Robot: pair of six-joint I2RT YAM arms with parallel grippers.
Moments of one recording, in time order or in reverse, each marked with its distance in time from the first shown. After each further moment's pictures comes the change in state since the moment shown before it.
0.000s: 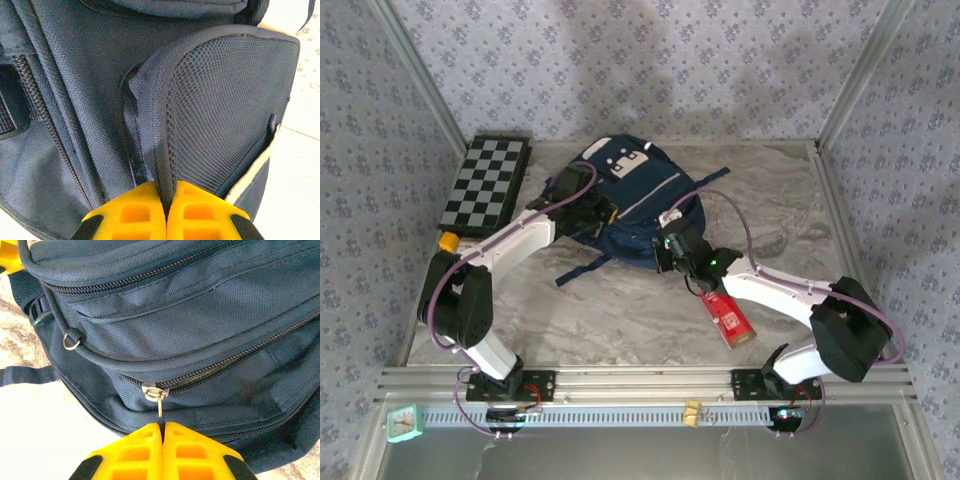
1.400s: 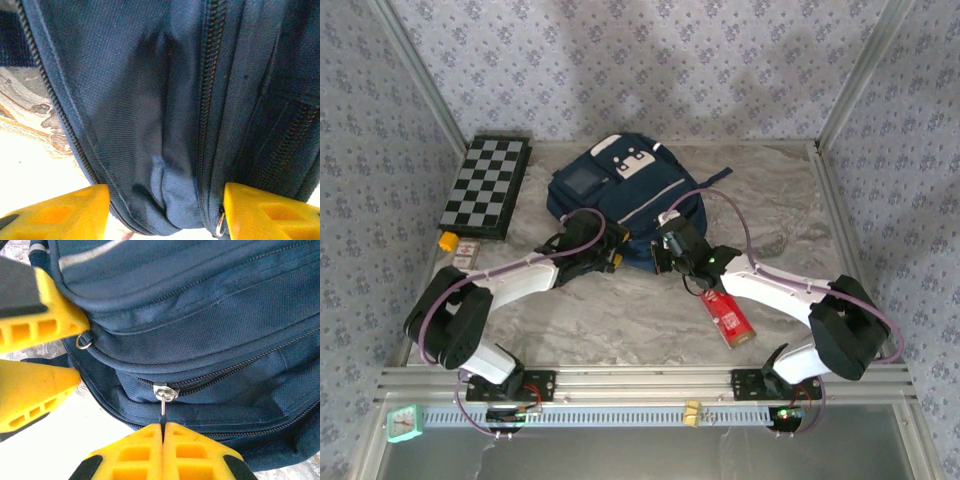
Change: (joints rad) left arm -0.152 -0.111 -0.425 0.425 -0.046 -0.208; right arm 0.005 0.014 0.027 -0.037 -0.052 0.069
